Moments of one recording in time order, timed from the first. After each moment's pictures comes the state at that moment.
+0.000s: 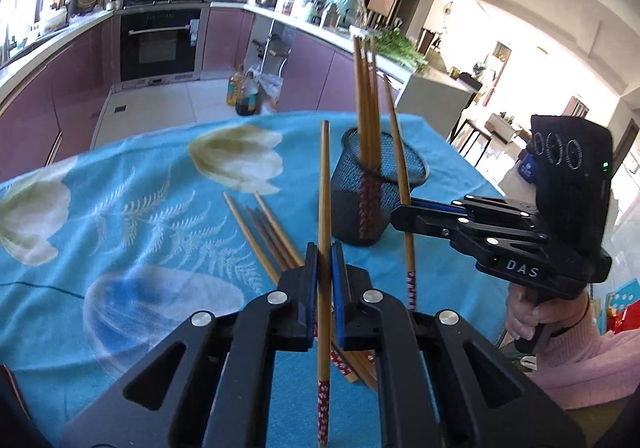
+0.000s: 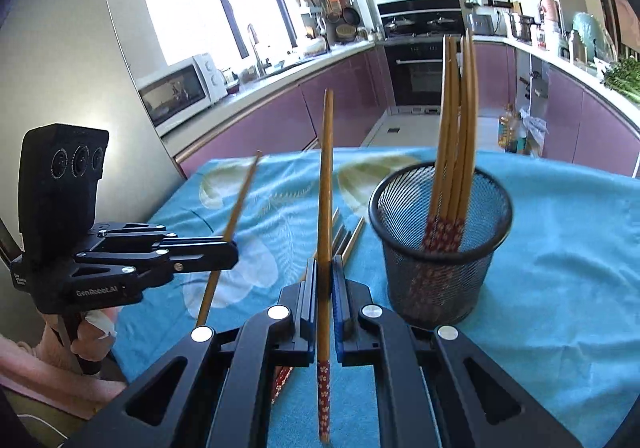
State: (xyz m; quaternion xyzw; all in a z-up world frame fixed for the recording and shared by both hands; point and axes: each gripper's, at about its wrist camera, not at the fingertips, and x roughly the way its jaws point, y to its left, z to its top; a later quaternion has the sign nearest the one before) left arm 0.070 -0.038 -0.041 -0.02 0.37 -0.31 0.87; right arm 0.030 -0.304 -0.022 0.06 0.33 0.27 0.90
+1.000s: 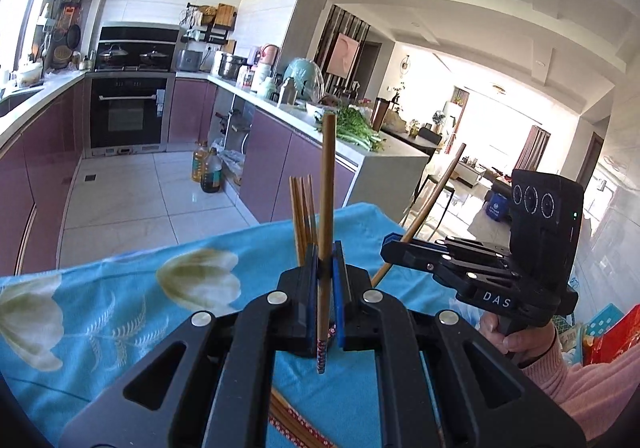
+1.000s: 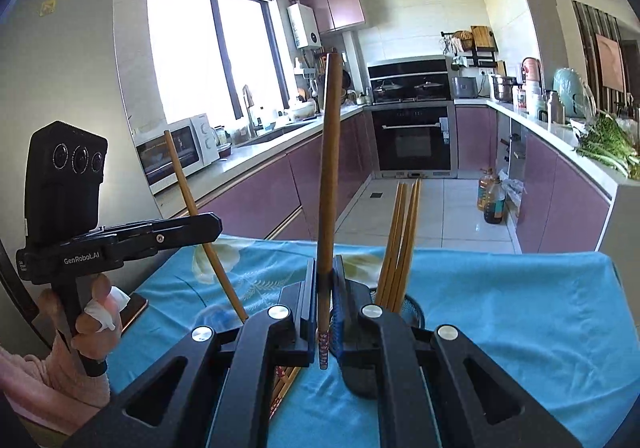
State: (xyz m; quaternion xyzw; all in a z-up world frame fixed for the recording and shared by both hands) left arm 0.081 -0.059 0.062 -0.05 0.25 -0.37 0.89; right arm 0.033 -0.350 0.049 0.05 0.23 0.24 0.94
